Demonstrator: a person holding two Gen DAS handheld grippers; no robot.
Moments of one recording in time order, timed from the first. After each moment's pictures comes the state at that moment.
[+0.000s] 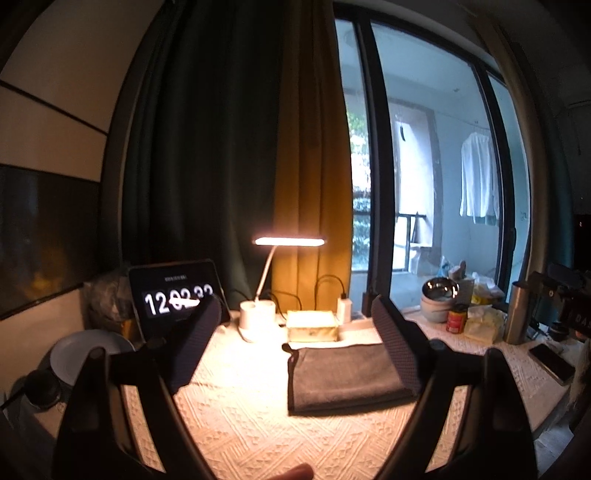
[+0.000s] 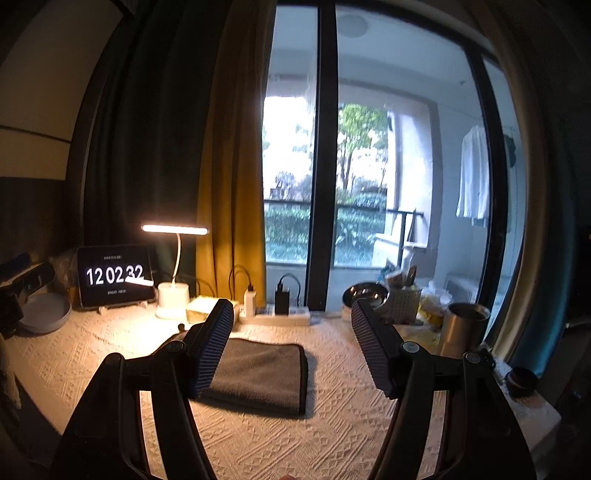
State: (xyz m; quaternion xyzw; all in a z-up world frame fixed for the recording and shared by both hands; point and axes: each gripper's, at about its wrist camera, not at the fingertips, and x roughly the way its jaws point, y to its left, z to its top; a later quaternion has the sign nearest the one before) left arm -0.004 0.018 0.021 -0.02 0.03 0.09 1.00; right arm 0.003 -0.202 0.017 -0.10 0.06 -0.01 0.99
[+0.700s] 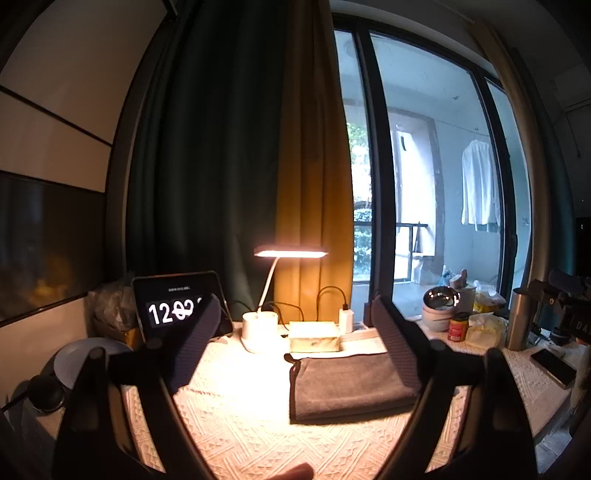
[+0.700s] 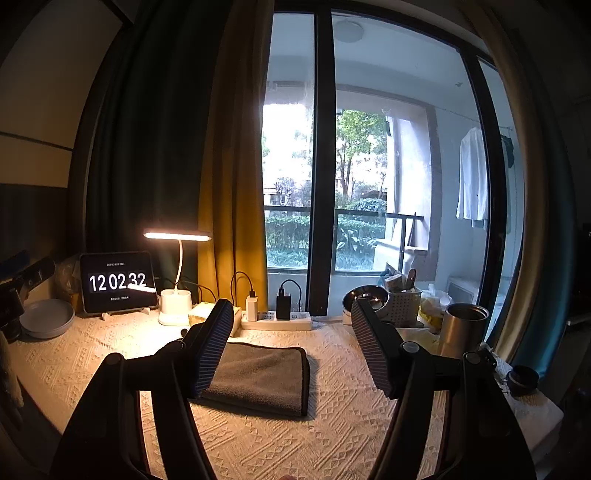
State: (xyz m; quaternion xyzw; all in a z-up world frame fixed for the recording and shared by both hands) left arm -0.010 0.017 0.025 -0.02 0.01 0.10 1.00; right arm -0.002 -0.201 0.017 -0.09 0.06 -0.01 0.99
